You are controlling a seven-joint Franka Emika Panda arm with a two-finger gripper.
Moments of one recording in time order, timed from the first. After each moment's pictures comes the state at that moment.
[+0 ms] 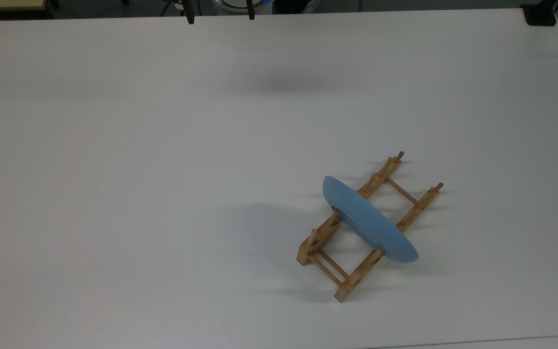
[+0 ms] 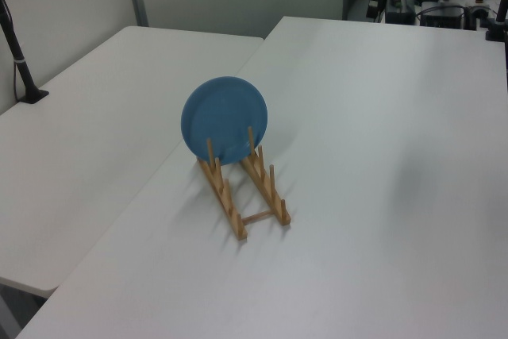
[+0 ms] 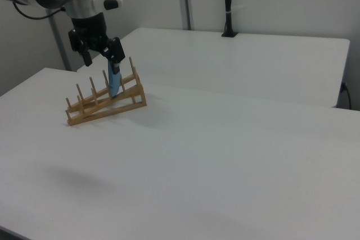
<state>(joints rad) -0.14 -0.07 0.13 -1.69 0.11 1.73 -0.05</state>
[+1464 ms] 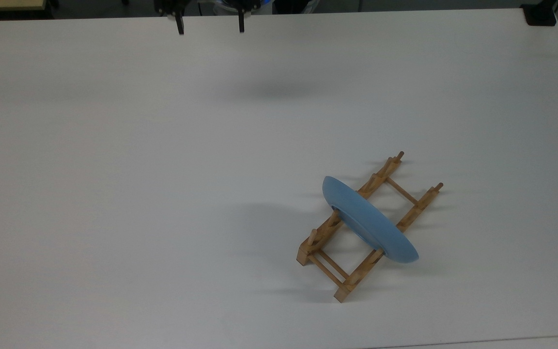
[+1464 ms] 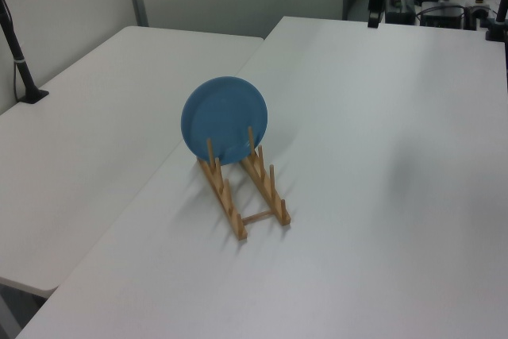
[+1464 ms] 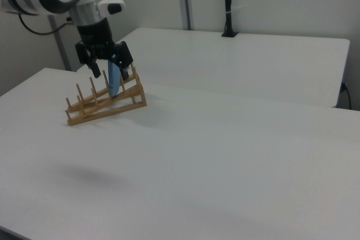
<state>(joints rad) -0.14 -0.03 0.16 -1.70 -0.04 1.74 -0.10</state>
